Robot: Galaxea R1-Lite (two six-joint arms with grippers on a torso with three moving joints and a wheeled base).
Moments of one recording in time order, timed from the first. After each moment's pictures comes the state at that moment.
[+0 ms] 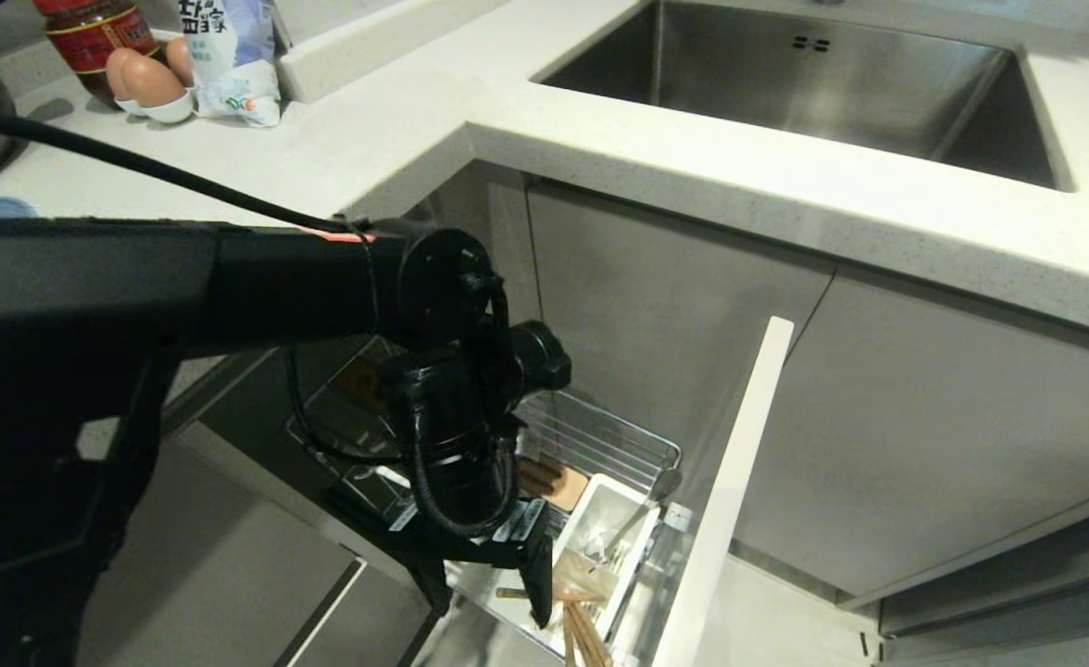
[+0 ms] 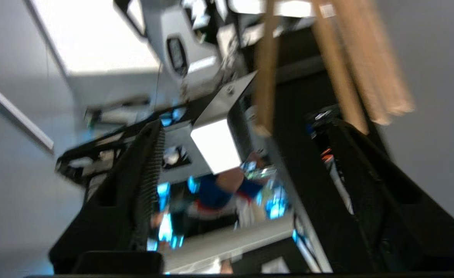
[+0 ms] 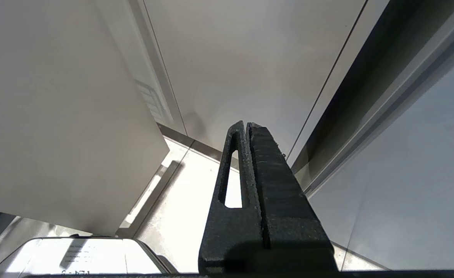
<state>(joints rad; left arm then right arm) -0.70 2.15 -1.90 1.44 -0.22 -0.38 0.00 0.00 0.00 0.00 0.00 0.00</state>
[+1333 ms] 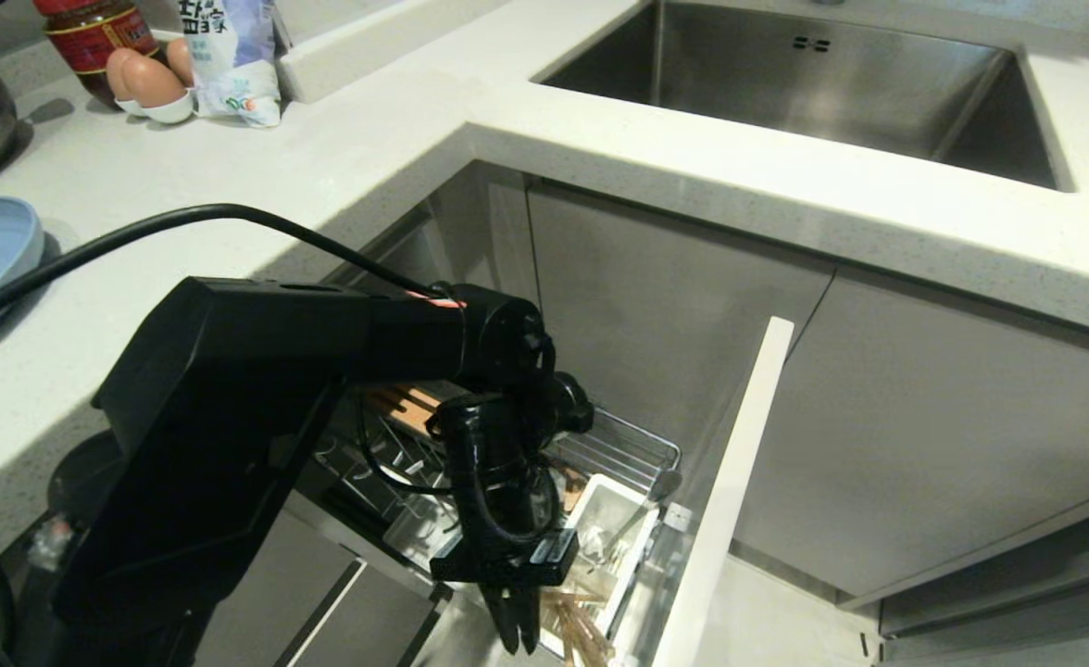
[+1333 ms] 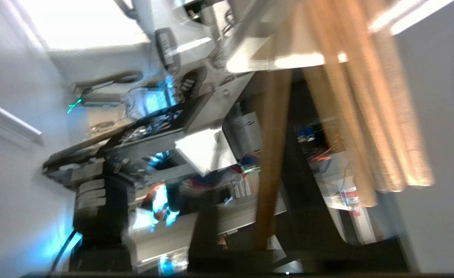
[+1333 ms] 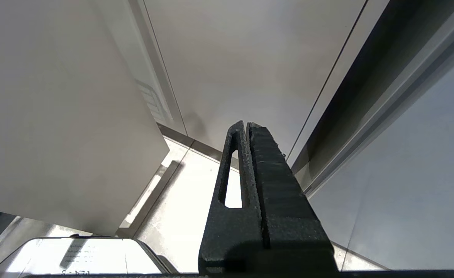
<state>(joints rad) -0.70 2.30 -1.94 1.43 -0.30 -0.35 0.00 0.00 0.00 0.00 0.00 0.00</state>
